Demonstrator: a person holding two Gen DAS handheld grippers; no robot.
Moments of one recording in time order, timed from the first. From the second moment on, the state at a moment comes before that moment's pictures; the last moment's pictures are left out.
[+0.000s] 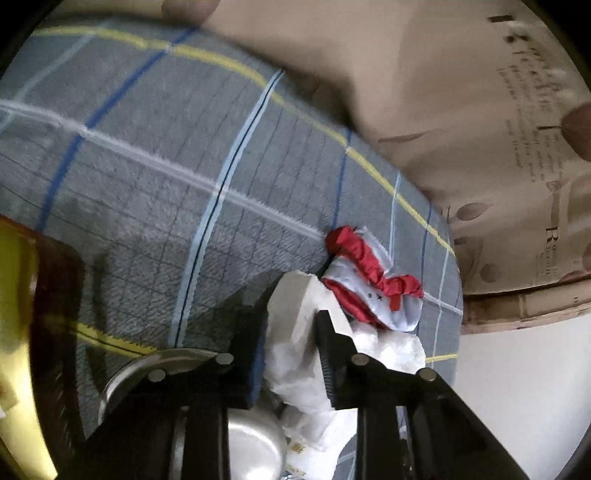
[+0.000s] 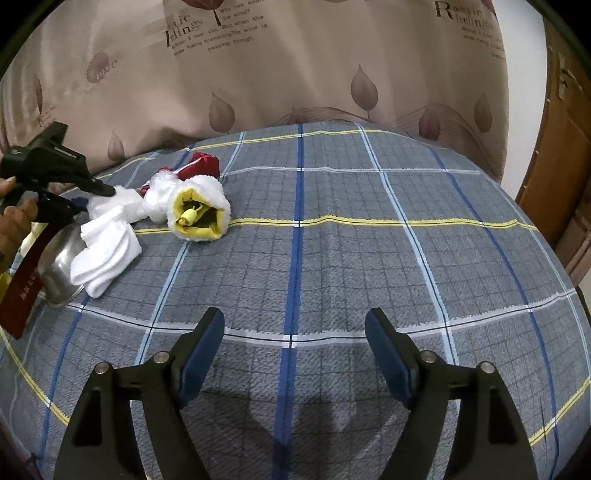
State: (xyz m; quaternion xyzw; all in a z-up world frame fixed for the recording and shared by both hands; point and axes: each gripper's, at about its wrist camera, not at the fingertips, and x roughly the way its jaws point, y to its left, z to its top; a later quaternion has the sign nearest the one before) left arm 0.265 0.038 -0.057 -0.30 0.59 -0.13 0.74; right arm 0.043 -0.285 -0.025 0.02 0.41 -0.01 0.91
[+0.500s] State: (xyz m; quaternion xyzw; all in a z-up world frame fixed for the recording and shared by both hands) left arm 0.185 0.075 0.037 -0.28 0.45 -0.09 0.84; right arm 0.045 -0.285 -0.027 0.02 0.42 -0.02 0.91
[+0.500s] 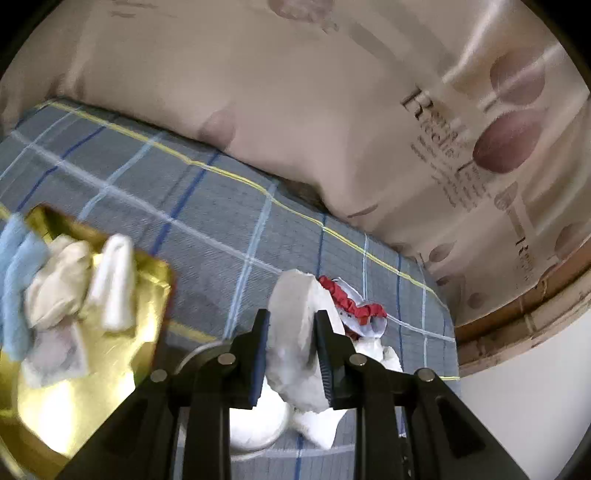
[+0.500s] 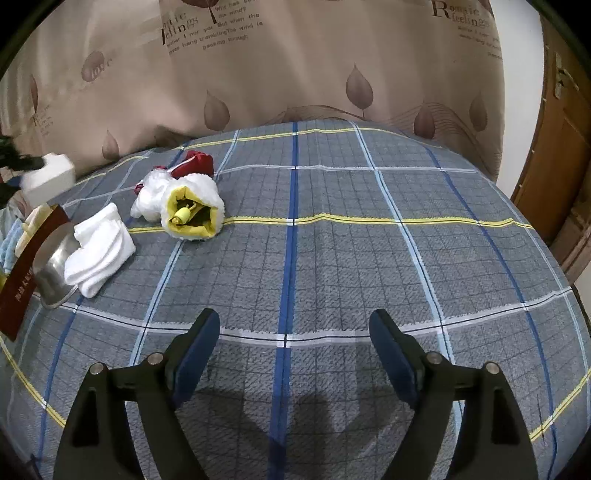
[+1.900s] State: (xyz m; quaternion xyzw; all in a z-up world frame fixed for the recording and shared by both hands) left arm 0.046 0.243 -0.002 -0.25 0.44 0.06 0.86; right arm 0.053 -0.274 -0.036 -0.04 0.45 -0.05 0.89
